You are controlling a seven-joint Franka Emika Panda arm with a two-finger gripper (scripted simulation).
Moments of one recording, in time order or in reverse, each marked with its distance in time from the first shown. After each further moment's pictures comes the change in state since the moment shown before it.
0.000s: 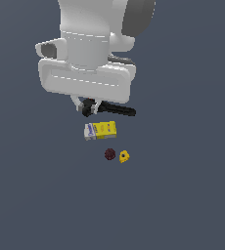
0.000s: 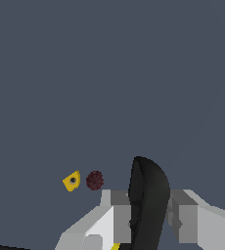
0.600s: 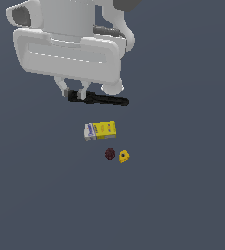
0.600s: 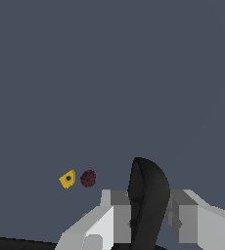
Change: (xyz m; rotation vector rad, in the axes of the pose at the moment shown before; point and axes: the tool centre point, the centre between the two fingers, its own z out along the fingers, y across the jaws) arm 0.012 0.027 -0.043 -0.003 -0.001 0.001
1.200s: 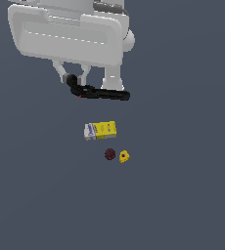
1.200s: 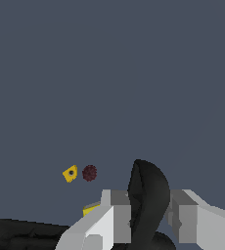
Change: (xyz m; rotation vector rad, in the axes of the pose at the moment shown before) arm -0.006 0.001 -0.030 0.000 -0.004 0.000
